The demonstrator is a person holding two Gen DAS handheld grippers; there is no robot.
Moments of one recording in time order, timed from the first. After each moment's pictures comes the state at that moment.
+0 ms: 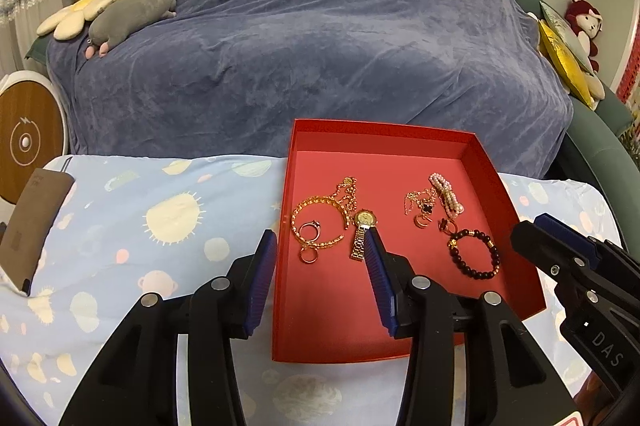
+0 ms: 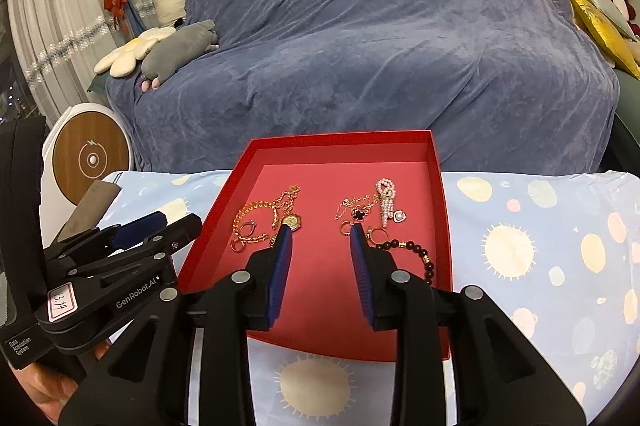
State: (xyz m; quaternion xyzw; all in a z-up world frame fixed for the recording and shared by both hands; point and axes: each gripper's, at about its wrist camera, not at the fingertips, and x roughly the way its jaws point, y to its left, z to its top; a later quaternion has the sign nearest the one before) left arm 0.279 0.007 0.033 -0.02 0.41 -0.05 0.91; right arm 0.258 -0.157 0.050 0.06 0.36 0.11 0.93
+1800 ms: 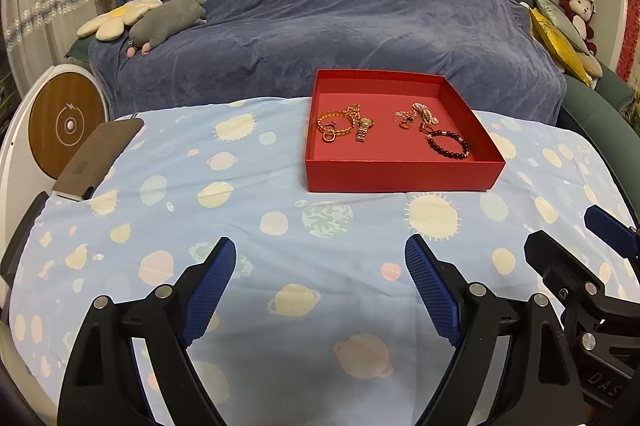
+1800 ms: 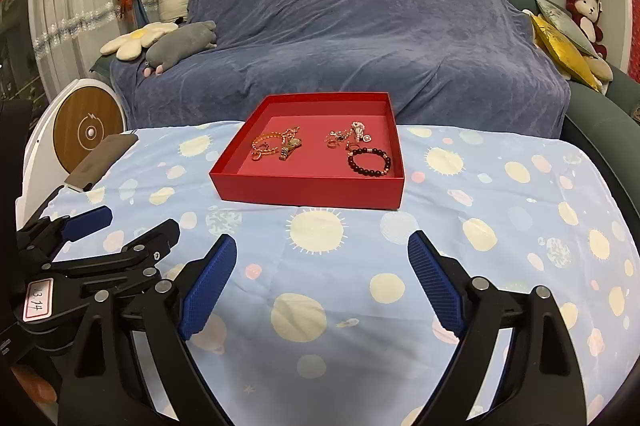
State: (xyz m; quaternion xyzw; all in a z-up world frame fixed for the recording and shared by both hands) left arm 0.097 0.013 0.033 0.01 0.39 -0.01 0.92; right arm 0.076 -0.149 0.042 0.02 0.33 0.06 0.94
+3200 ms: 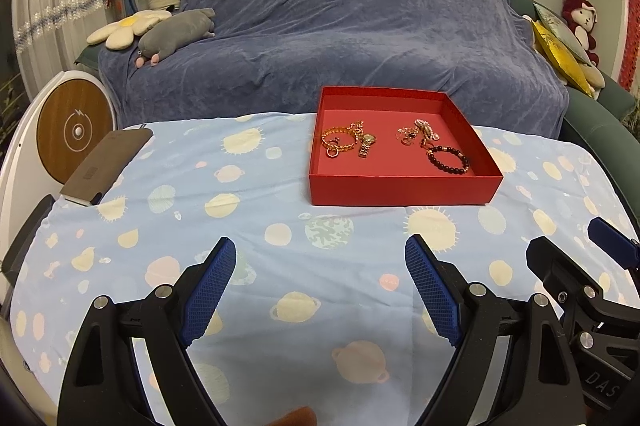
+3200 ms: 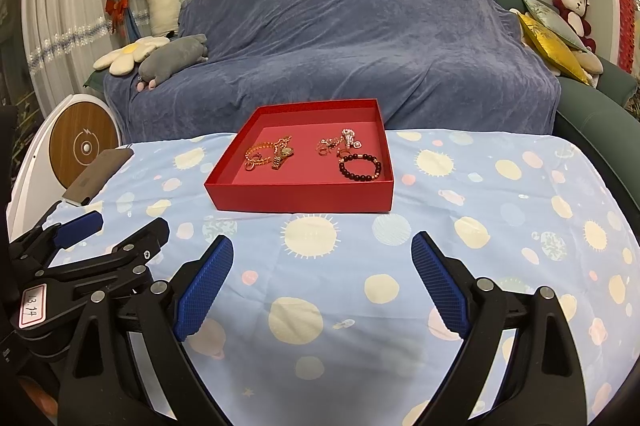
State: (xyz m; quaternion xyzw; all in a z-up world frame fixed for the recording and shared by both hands) left arm 0.090 0.011 0.041 0.00 0.36 0.00 0.93; right arm 0.070 -0.152 0.047 0.03 0.31 0.04 0.95
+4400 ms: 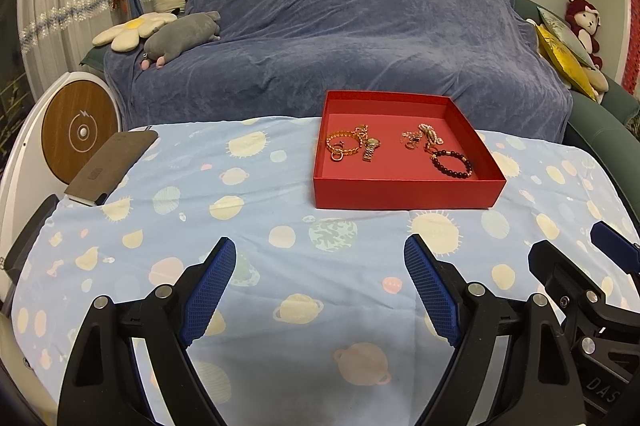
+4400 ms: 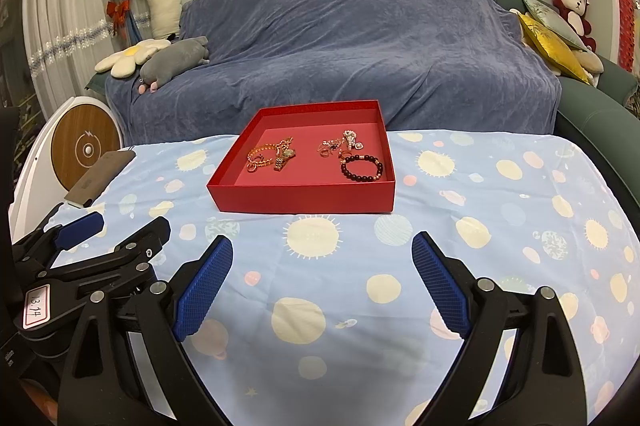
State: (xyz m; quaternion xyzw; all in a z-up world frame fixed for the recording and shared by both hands) left arm 0.087 0.011 0.042 0.01 0.36 0.01 0.93; right arm 0.067 -0.150 0.046 0.04 0.31 0.04 0.95
